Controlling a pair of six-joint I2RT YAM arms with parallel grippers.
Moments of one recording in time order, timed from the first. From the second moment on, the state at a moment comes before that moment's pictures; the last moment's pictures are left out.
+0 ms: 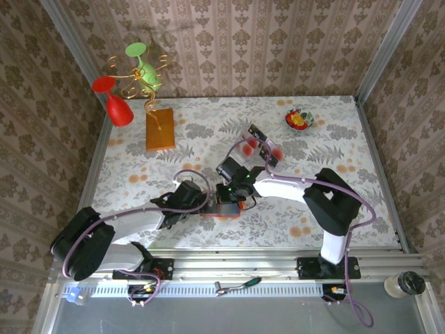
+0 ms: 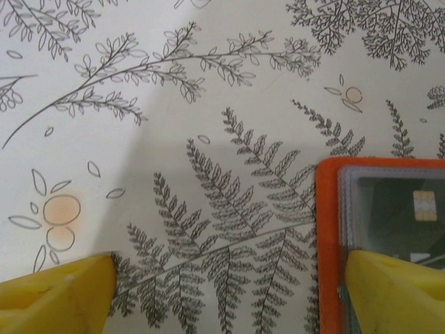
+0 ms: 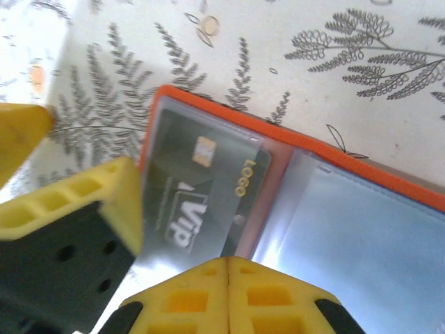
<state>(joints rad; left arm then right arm) -0.78 1.28 0.44 -0.14 -0.28 -0.66 0.84 1.80 1.13 -0.38 -0.19 0.70</state>
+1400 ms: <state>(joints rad) -0.72 1.28 0.55 -0.15 -0.11 -0.58 0.73 1.64 0.90 -0.41 -0.03 0.65</state>
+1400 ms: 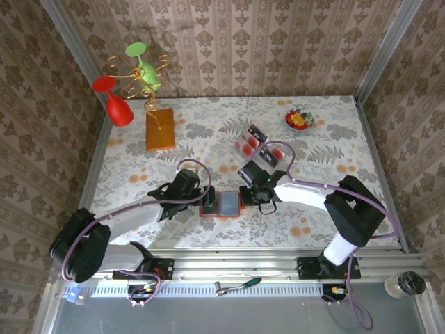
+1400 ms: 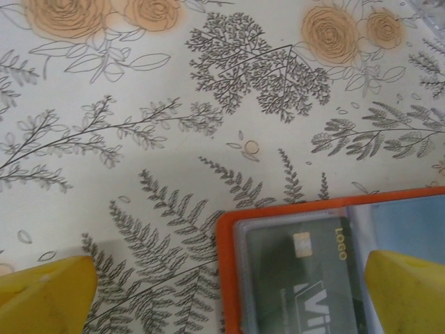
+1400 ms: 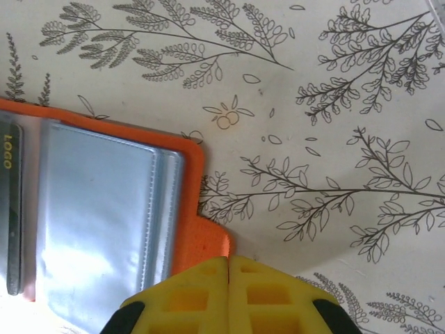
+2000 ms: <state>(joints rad) -0.69 1.43 0.56 0.01 0.06 -0.58 0.72 1.66 0.87 -0.34 -0.06 0.67</state>
